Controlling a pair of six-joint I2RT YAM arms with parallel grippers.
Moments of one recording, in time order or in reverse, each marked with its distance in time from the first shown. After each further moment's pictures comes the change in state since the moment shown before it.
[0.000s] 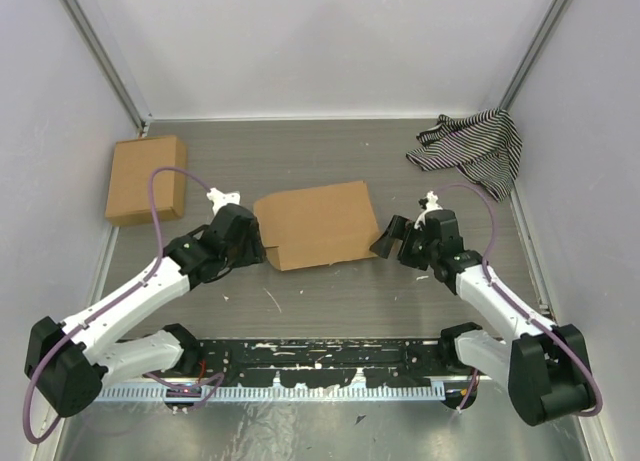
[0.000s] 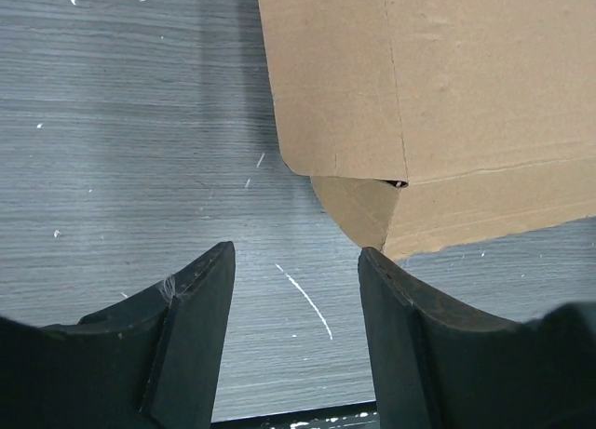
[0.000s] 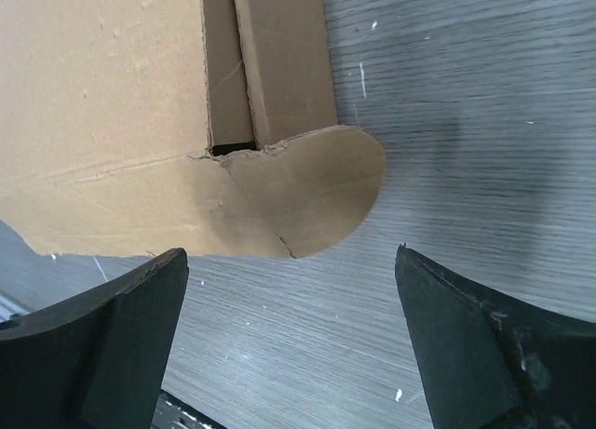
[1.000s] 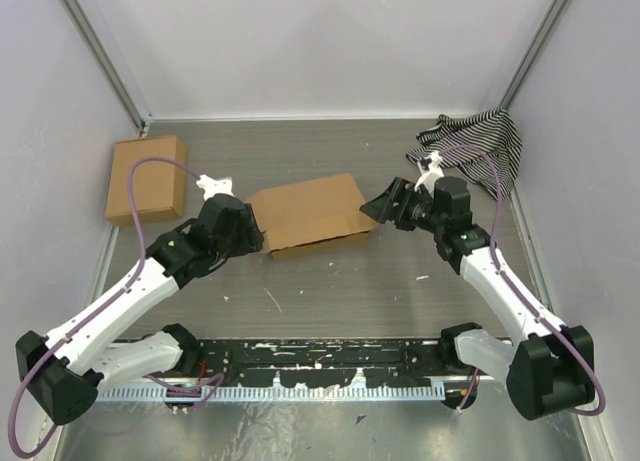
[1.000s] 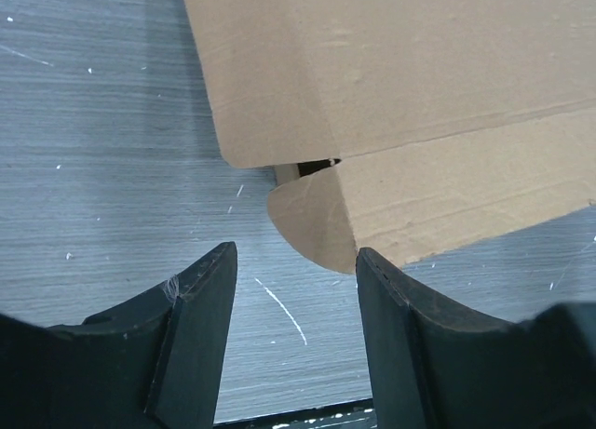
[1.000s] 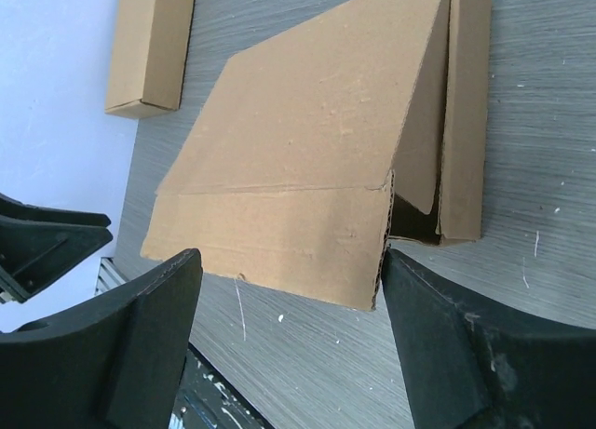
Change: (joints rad) left arm 0.000 -0.057 0.105 -0.047 -0.029 0.023; right arm -0.008 0.030 0.211 0.135 -0.203 0.063
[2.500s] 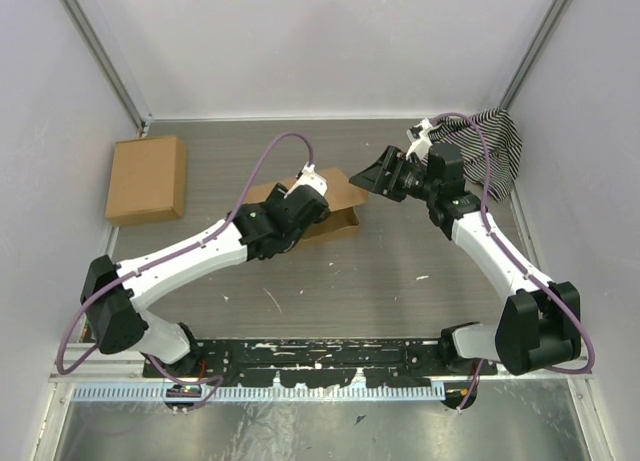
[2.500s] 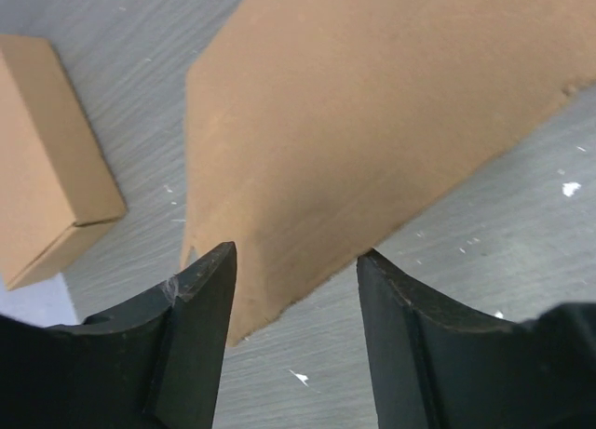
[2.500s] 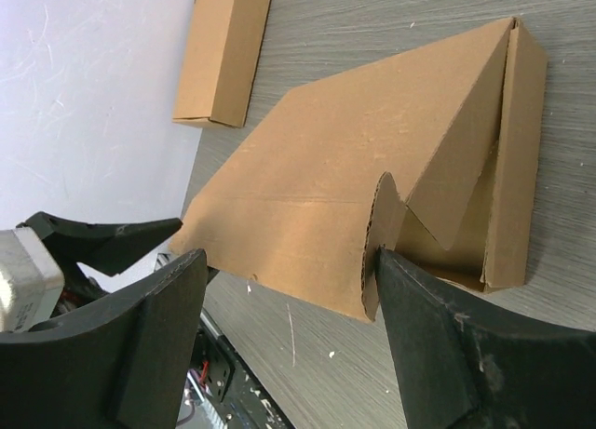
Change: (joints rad) left arm -0.294 0.462 0.392 -0.100 -0.341 0.523; right arm -0.001 0.248 0.256 0.050 -0.134 0.056
